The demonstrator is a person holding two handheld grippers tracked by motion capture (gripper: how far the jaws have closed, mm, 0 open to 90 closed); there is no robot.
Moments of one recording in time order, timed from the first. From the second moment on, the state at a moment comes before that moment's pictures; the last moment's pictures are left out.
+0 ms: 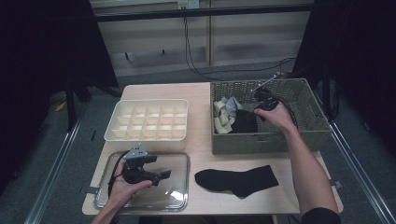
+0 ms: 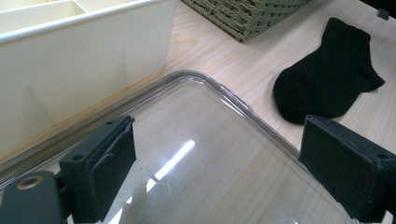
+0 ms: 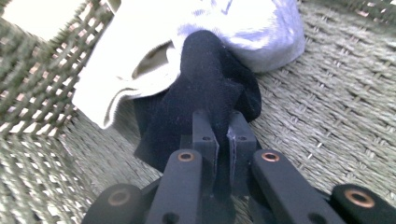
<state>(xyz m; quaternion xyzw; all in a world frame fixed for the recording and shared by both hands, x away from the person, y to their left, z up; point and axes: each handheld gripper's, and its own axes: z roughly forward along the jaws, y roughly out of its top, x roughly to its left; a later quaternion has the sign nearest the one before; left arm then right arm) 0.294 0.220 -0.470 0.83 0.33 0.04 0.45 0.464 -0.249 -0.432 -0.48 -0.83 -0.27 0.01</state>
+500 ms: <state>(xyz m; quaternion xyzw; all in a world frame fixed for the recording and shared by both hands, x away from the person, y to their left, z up) 0.296 0.218 -0.470 0.83 0.32 0.04 0.45 0.452 -0.266 -0.405 -0.48 -0.81 -0.34 -0.01</state>
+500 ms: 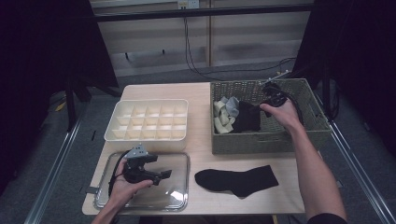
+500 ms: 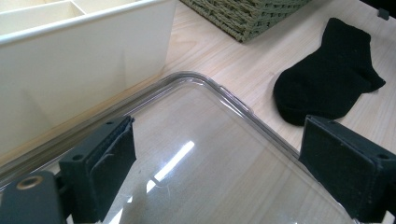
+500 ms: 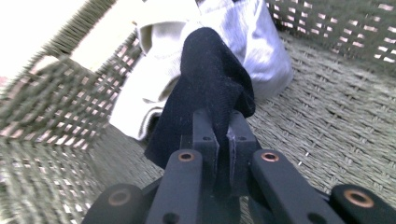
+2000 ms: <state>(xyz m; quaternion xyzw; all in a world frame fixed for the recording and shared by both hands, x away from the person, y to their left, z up) 0.295 0.217 -0.469 0.83 0.32 0.05 0.45 0.421 -0.253 -0.352 -0.44 -0.76 -0.48 -0.03</state>
